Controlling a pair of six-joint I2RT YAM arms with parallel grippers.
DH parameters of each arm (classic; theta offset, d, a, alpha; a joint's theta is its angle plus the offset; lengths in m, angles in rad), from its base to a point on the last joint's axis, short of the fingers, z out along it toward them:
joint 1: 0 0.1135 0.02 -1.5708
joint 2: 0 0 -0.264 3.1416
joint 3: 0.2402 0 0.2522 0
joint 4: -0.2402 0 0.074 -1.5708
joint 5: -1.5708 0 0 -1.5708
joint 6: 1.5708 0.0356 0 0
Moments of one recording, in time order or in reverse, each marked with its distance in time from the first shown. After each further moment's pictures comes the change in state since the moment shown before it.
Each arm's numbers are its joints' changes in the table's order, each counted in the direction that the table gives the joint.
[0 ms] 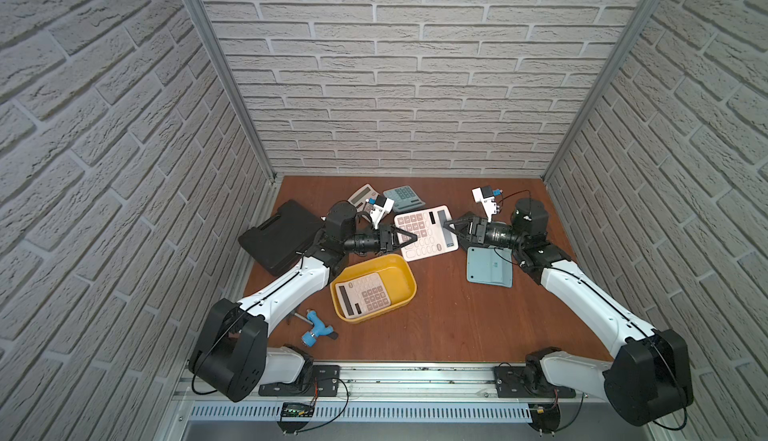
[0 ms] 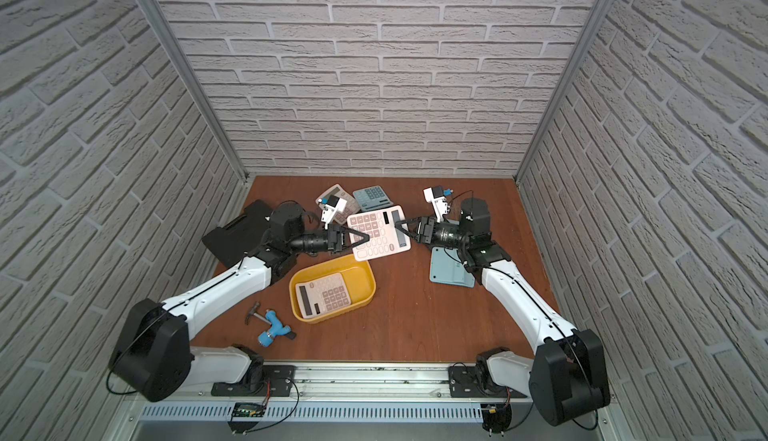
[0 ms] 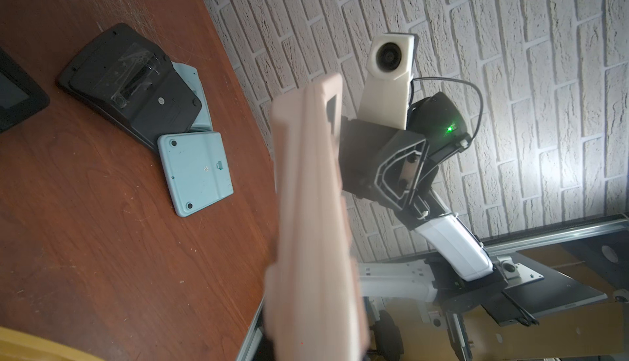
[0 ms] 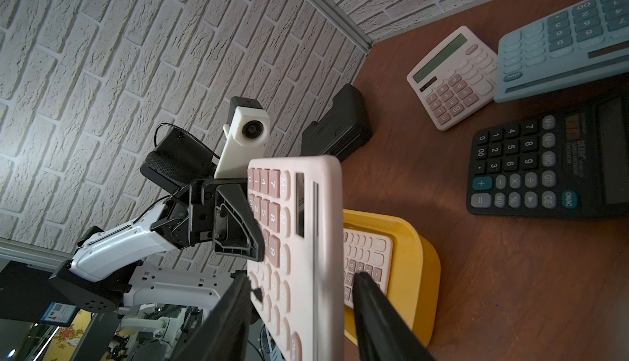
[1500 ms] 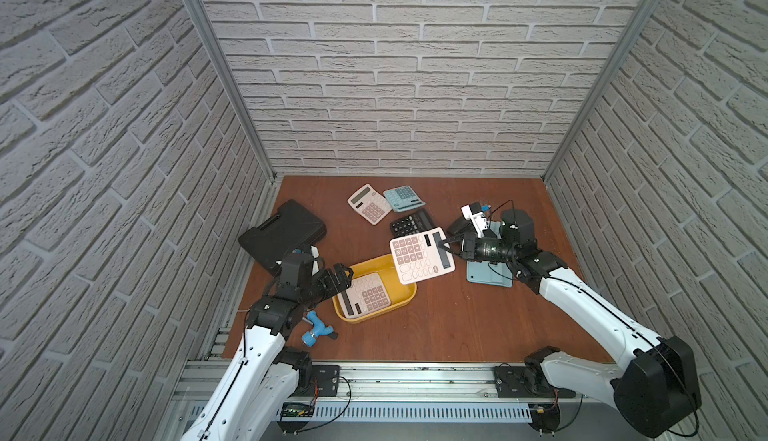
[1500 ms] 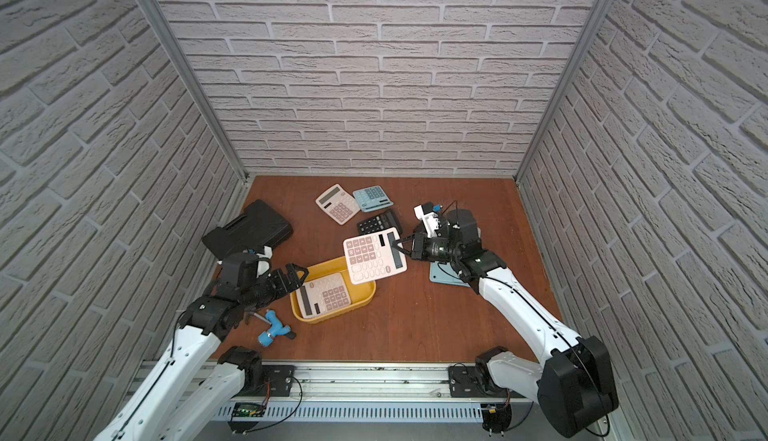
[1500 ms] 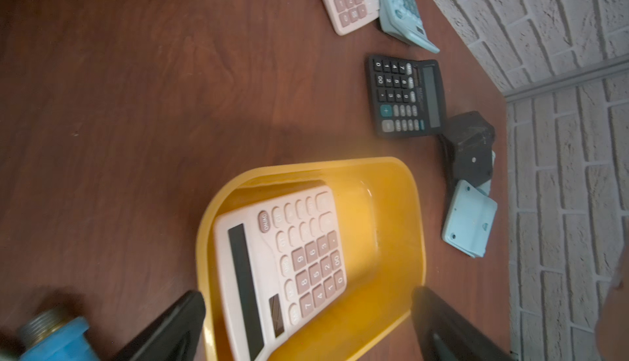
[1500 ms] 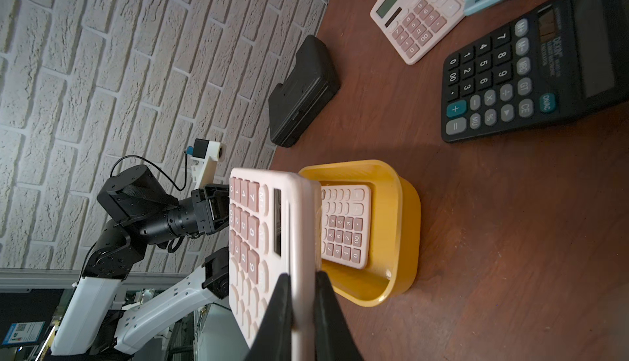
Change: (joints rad) left arm 0.246 -0.667 -0.268 -0.986 0.756 0.244; right arm 0.136 -0.046 -0.036 -0.244 -0.164 -0.072
